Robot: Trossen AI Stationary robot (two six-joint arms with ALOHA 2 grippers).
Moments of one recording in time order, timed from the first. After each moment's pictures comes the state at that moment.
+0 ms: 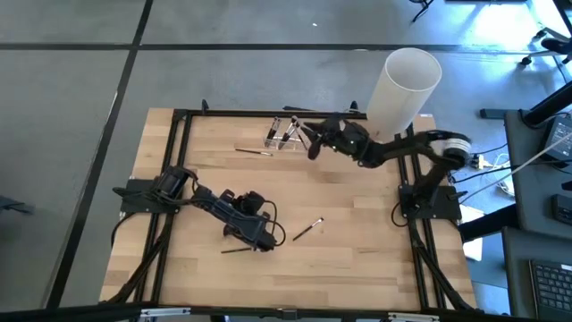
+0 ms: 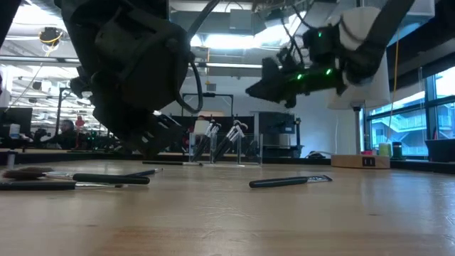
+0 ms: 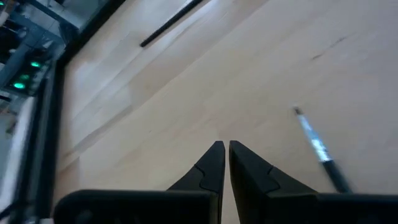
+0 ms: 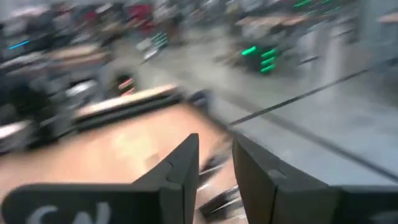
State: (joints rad) left arm -0.40 2.11 1.32 -1.29 -0.77 -1.59; right arm -0.44 1.61 0.63 0.97 0.05 0.10
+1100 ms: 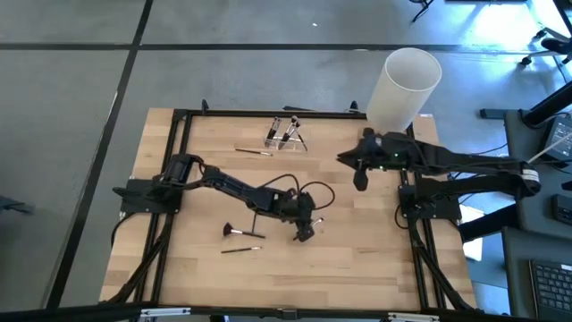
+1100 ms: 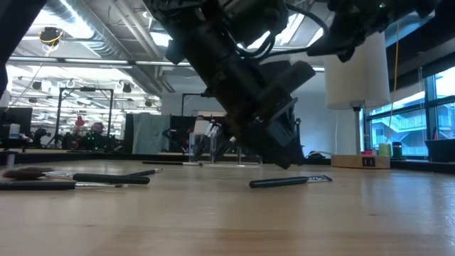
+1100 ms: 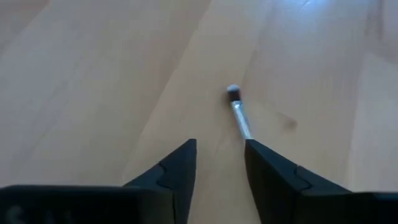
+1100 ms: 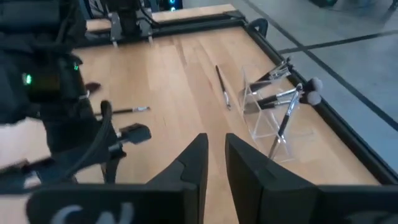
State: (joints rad) left arm -0.16 2.12 1.37 -0.10 -0.17 -0.57; right arm -0.19 0.82 0.69 -0.27 0.07 0.04
